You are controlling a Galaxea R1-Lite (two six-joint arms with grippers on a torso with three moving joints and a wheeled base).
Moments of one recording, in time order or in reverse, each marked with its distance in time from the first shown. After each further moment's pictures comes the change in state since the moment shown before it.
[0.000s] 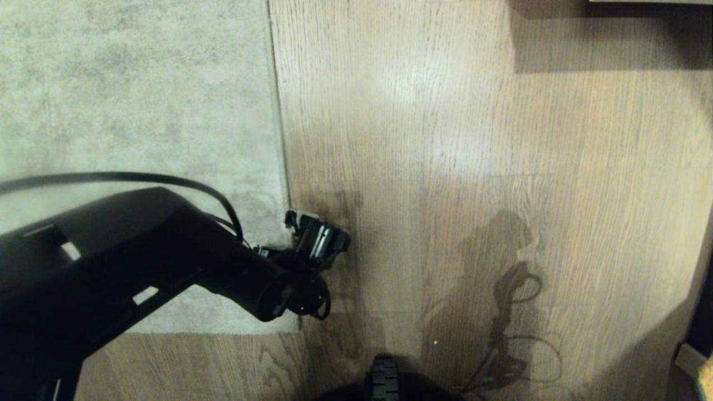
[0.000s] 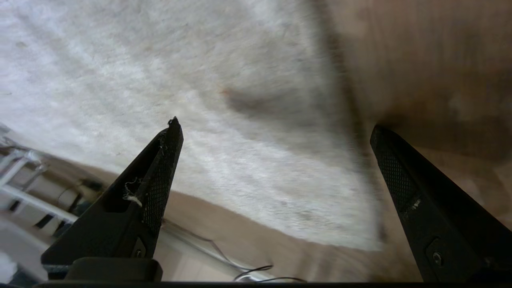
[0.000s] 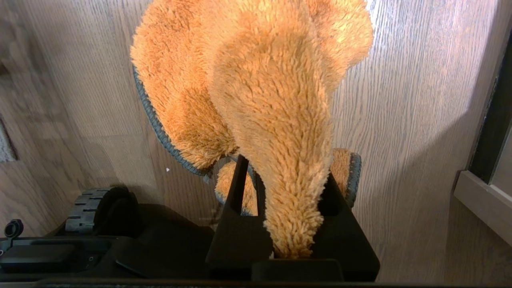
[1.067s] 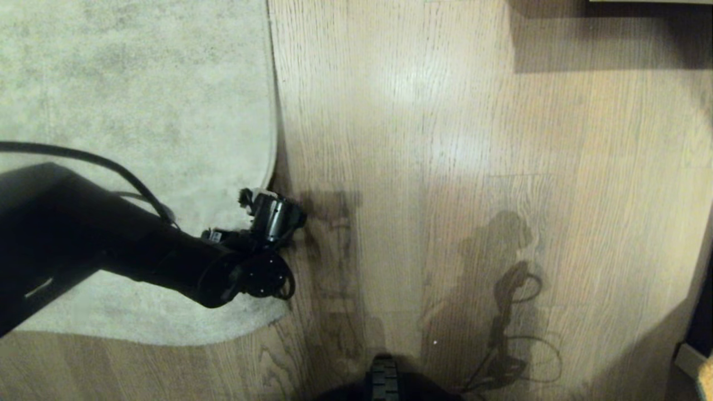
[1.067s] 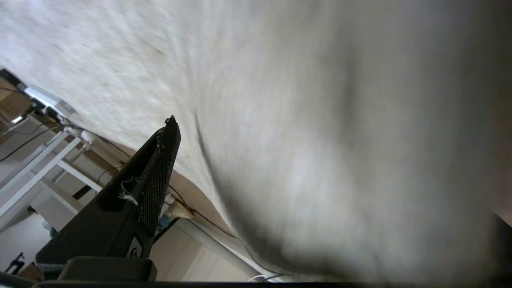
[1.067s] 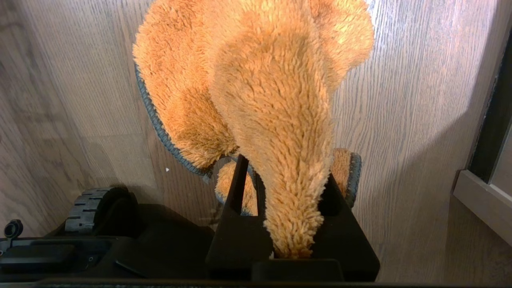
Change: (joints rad) left arm 0.123 -0.174 0.095 -0.002 0.064 0.077; right arm -0.001 0.000 0.000 0.000 0.000 0.000
